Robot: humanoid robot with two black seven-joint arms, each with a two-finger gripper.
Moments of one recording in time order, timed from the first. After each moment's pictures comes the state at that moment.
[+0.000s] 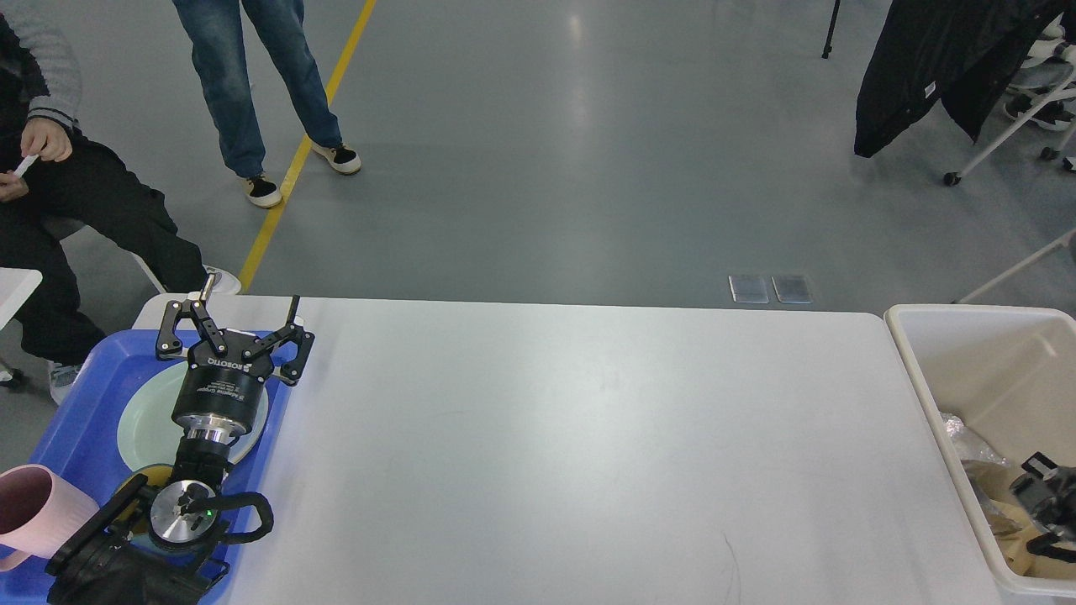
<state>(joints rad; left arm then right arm) -0.33 0.17 -1.22 -0.73 -0.03 -0.64 -0.31 0.65 -0.40 -0.89 0.14 0.12 -0.05 -0.30</state>
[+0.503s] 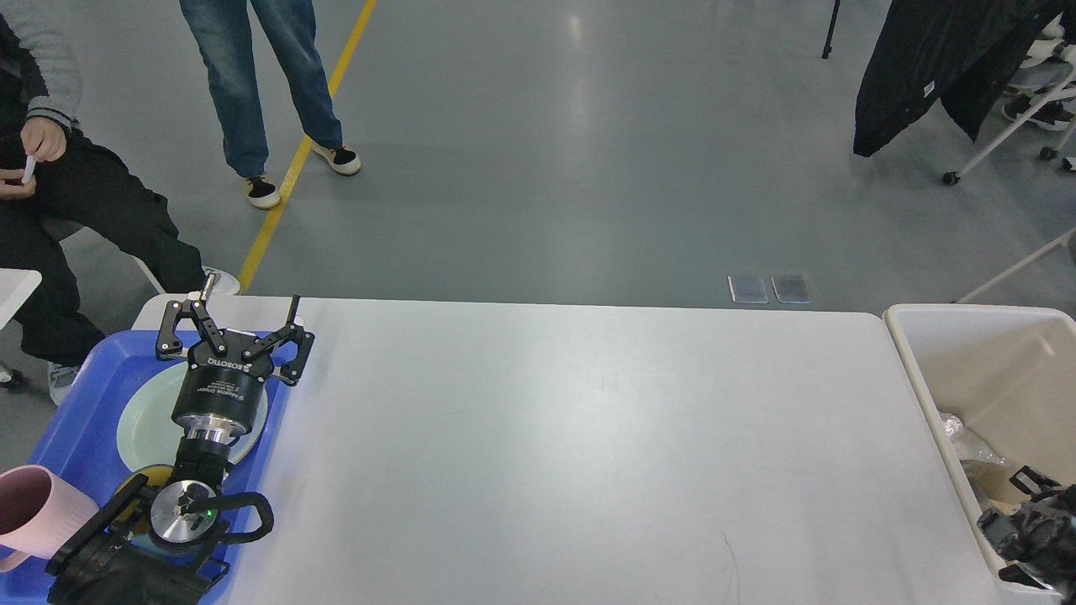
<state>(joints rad) -0.33 0.17 -1.22 -0.73 -0.03 -0.64 -0.31 0.55 -0.32 -0.89 0.05 0.12 -0.19 -0.31</state>
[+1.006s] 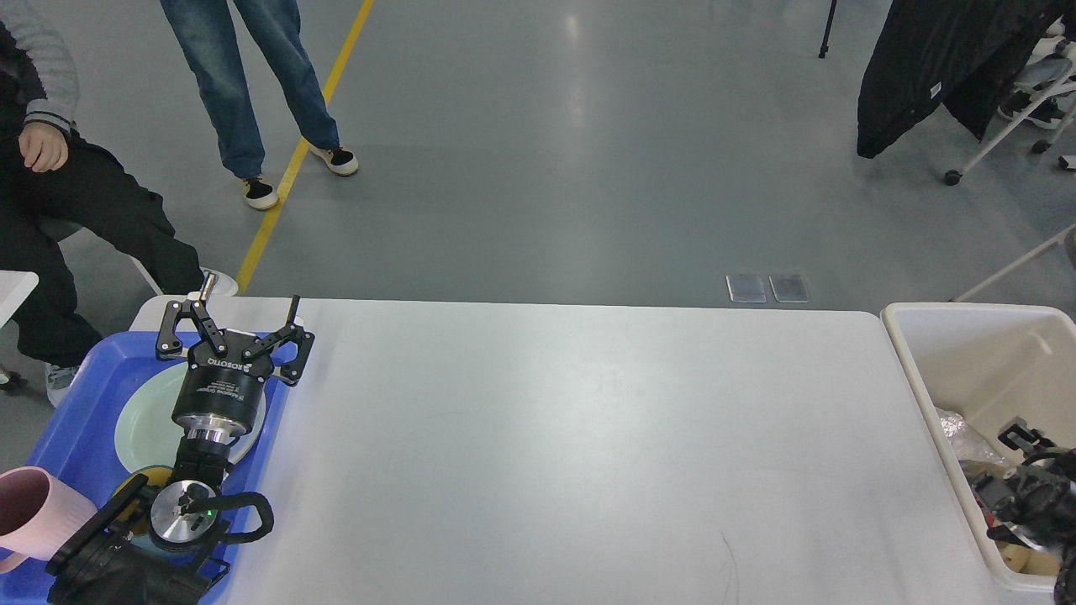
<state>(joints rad) -0.33 0.17 -1.22 -0.73 -0.03 -0.64 -0.31 0.64 -0.33 -0.86 0.07 0.12 -0.23 -0.29</state>
